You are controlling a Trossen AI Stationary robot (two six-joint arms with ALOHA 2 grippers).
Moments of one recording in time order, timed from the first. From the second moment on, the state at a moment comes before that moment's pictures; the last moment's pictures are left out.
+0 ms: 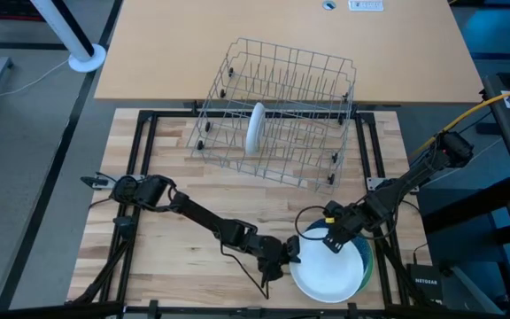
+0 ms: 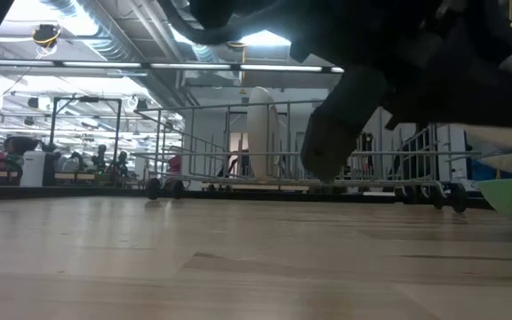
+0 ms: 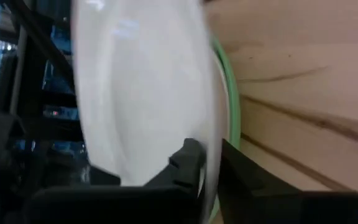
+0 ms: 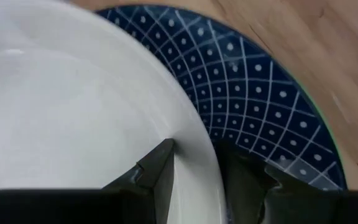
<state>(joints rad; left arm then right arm) -0.36 2.28 1.62 0.17 -0.14 1.12 0.62 1.22 0.72 -0.73 -0.01 1.35</state>
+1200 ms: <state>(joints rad) -0.37 2.16 1.63 0.31 -0.16 0.60 0.62 1.22 1.63 -1.43 0.48 0.86</state>
